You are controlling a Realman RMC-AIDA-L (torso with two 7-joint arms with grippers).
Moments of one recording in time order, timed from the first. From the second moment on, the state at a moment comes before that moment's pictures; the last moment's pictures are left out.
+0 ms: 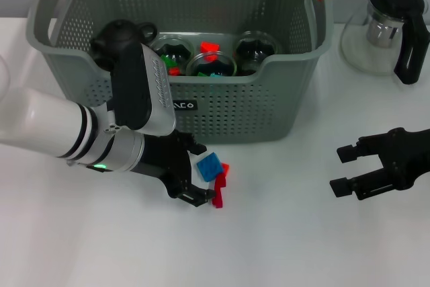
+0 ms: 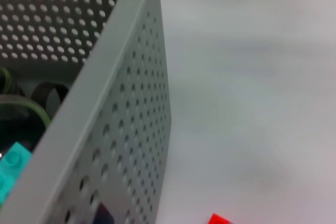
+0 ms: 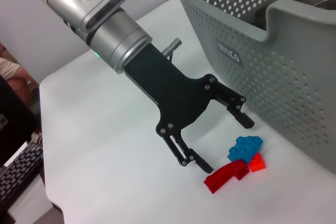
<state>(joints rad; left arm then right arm) -0.51 -2.17 1.34 0.99 2.30 1.16 -1.60 0.64 2.00 -0.75 -0.81 -2.29 -1.78 1.76</state>
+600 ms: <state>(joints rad) -0.50 -2.18 1.35 0.98 2.30 1.13 -1.59 0.64 2.00 -0.75 -0.81 -2.29 -1.78 1.76</state>
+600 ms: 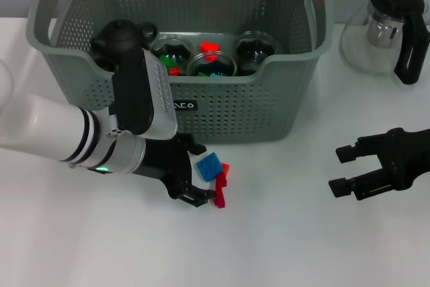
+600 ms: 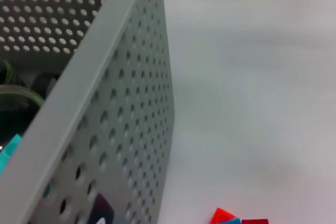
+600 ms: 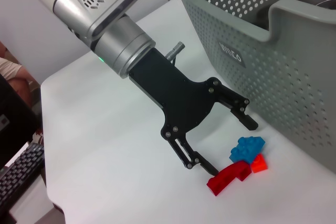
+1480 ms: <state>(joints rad) -0.51 -2.18 1.38 0.97 2.28 1.10 -1.59 0.64 2.00 -0.75 -0.81 -2.29 -1.77 1.76</state>
